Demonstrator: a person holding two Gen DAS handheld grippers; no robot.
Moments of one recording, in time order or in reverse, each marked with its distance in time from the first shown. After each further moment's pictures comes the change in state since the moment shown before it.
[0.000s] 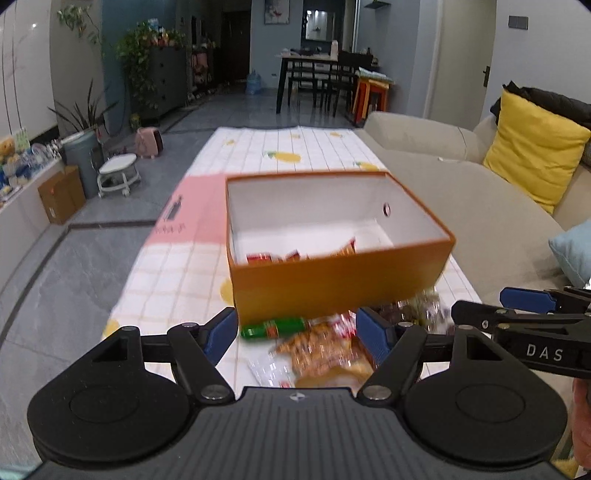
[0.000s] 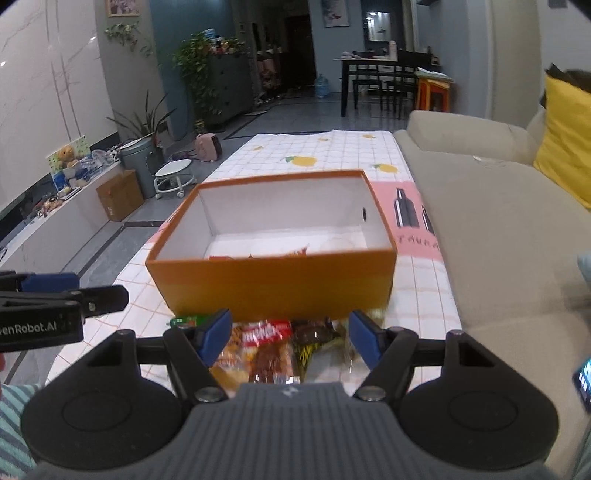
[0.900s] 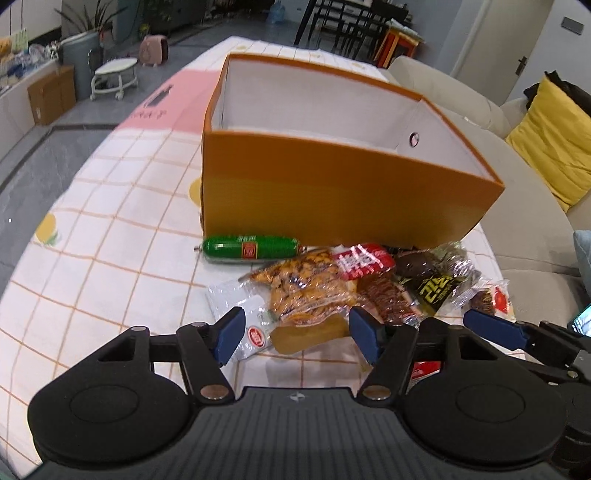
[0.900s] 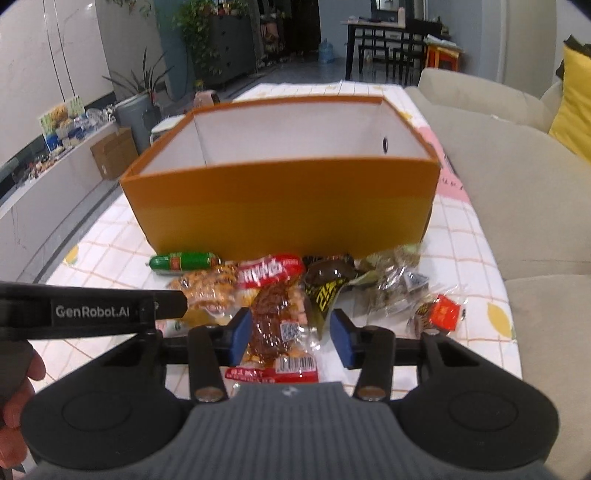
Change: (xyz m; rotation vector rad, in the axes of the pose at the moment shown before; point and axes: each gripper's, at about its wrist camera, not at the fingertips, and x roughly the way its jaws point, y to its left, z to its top) left arm 0.091 0.009 -0.044 -0.194 0.221 -0.057; right arm 0.073 0.014 -0.048 -0.035 0.133 -0.007
